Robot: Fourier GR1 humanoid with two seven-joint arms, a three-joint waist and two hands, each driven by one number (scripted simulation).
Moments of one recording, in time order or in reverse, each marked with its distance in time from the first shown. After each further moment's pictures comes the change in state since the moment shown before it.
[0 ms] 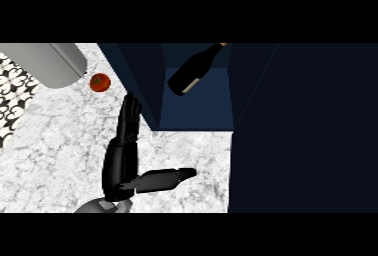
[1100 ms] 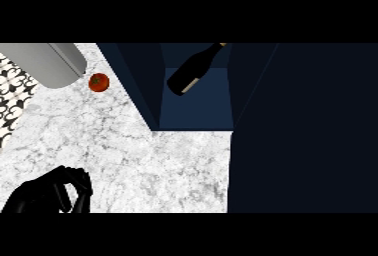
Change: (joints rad) left arm 0.453 0.329 0.241 -0.333 0.249 -0.495 -0.165; right arm 0.044 -0.146 -0.006 0.001 0.024 0.230 -0.055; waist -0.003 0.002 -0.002
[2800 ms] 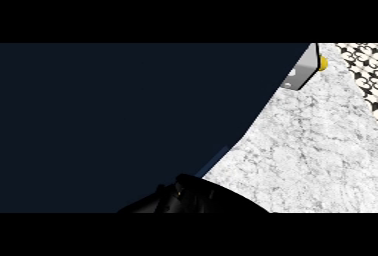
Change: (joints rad) left arm 0.192 0.021 0.277 -0.008 0.078 -0.329 -0.016; right arm -1.050 0.424 0.489 0.280 0.010 -0.597 0.520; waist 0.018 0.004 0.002
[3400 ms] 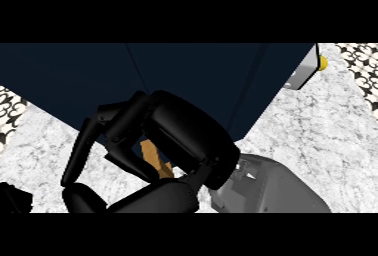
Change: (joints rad) left arm 0.004 -0.047 0.066 -0.010 -0.016 -0.057 0.052; right arm -0.222 0.013 -0.085 0.341 -0.124 -0.086 -0.165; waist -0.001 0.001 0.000
